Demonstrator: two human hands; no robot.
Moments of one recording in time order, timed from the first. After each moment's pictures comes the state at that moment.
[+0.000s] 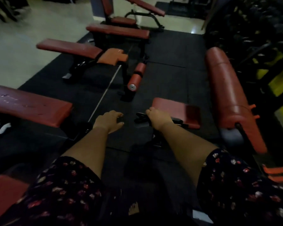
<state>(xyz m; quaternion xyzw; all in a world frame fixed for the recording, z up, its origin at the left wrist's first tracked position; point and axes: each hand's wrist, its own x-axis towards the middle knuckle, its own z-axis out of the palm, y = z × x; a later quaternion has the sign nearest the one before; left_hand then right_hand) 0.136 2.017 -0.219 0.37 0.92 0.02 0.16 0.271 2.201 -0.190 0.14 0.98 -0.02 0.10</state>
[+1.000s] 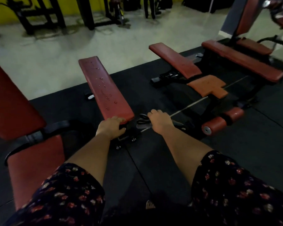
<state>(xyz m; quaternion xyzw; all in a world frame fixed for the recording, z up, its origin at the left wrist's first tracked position) -0.096 1.947 -0.227 -0.02 0.99 0.08 0.12 -0.153 2.167 -0.206 -0.26 0.96 0.06 0.05</state>
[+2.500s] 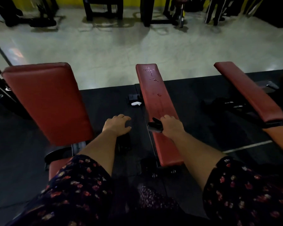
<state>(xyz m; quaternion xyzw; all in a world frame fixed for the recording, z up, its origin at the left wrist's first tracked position) -0.257 1.543 -0.257 -0.15 0.97 0.11 0.14 -0.364 1.766 -0.238 -0.33 0.94 0.04 0.11</state>
